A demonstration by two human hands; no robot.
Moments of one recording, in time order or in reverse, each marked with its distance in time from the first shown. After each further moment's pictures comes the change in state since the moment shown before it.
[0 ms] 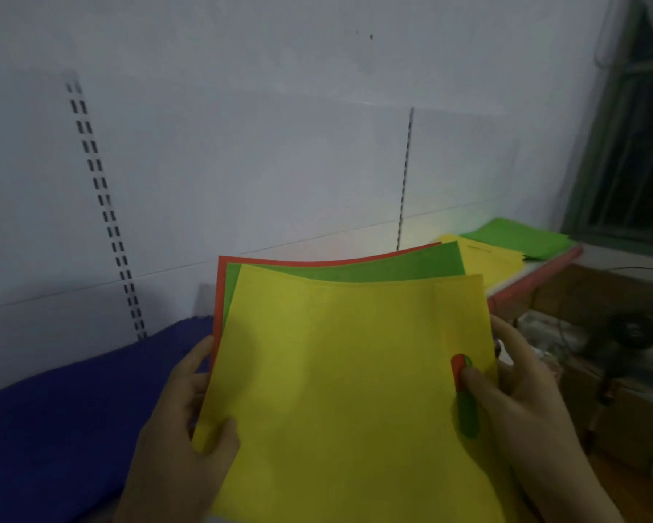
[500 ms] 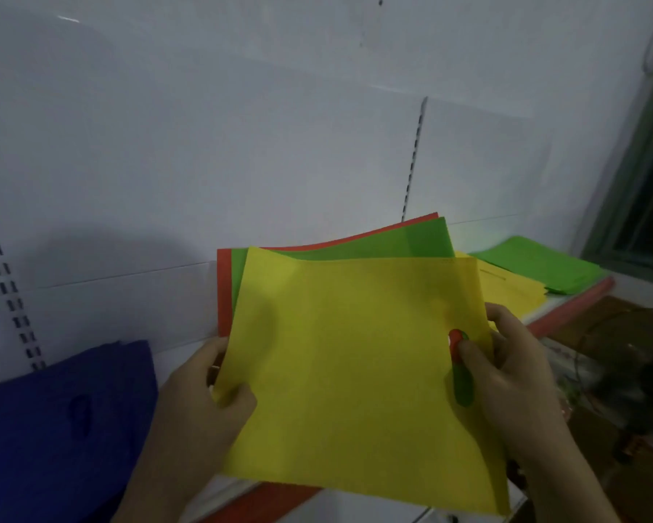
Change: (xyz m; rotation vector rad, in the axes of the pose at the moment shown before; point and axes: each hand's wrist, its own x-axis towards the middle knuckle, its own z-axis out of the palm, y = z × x) left_hand 0.125 -0.014 0.125 0.098 0.039 -0.047; right_hand 0.173 0.045 -0.038 -0.288 0.029 -0.228
